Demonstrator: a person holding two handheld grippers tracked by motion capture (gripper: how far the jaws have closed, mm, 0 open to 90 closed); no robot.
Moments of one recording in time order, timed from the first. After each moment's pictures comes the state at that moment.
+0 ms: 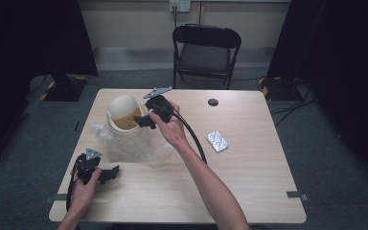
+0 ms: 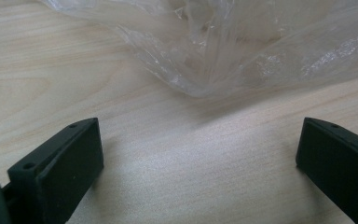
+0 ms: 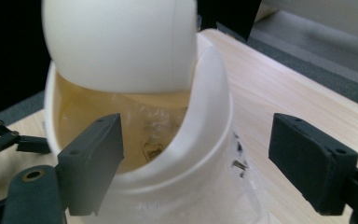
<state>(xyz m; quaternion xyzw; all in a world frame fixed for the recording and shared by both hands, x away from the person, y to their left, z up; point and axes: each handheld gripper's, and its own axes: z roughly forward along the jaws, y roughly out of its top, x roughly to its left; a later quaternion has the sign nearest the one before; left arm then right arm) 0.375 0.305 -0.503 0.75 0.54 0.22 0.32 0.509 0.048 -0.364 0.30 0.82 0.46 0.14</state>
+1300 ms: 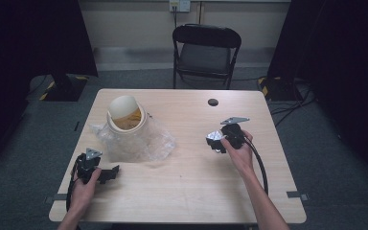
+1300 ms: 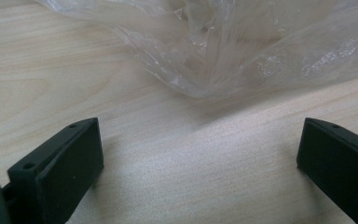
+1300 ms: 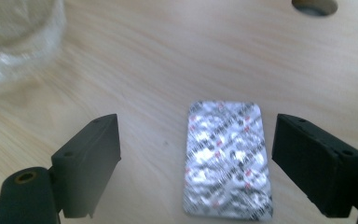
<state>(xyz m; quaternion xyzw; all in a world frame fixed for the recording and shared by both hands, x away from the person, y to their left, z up) 0.376 0.305 -0.503 0.75 0.54 0.22 0.32 0.474 -0.174 -0.449 0.44 0.80 0.37 0.17</state>
